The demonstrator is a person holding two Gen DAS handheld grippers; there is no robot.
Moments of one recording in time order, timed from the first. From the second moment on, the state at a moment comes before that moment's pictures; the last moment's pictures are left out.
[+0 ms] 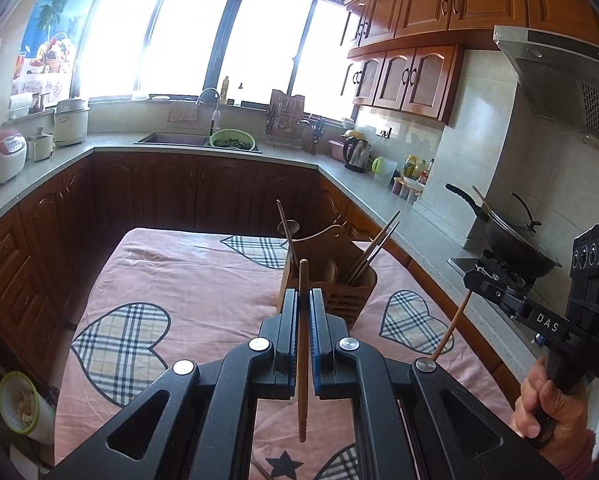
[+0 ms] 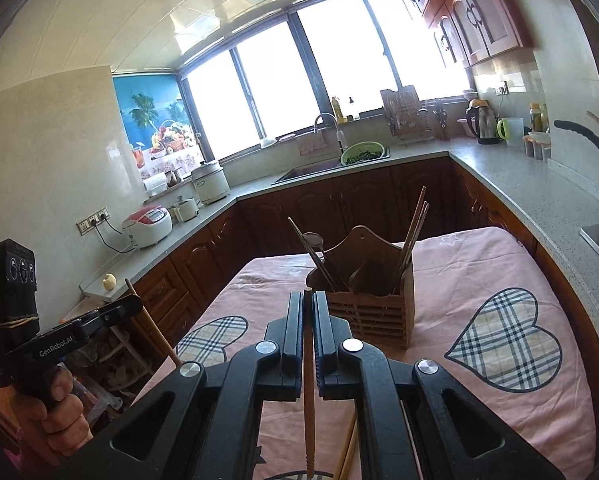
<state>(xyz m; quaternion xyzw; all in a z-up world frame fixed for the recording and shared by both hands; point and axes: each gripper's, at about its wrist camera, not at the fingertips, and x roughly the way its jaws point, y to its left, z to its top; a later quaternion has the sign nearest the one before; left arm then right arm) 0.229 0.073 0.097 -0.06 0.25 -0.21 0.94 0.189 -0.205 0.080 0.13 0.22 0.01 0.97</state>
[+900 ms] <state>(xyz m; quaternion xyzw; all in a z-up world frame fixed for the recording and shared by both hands) 0.326 0.063 0.103 -0.10 0.15 -0.21 0.96 0.245 -0.259 0.123 0.14 0.13 -0.05 0.98</state>
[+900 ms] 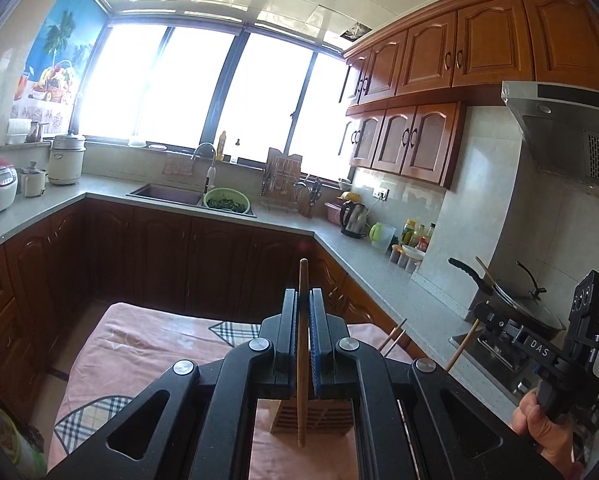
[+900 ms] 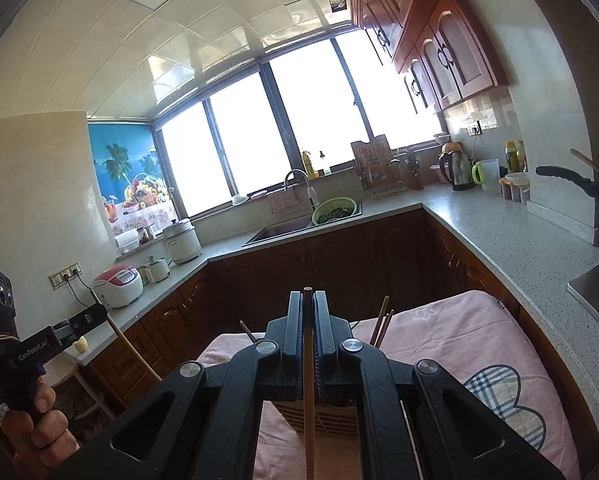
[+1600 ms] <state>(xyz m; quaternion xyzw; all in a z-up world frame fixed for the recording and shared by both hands) 0.413 0.025 0.053 -0.13 0.13 -0.21 0.96 0.292 -0.298 0.130 0.15 0.07 -0.09 0.98</state>
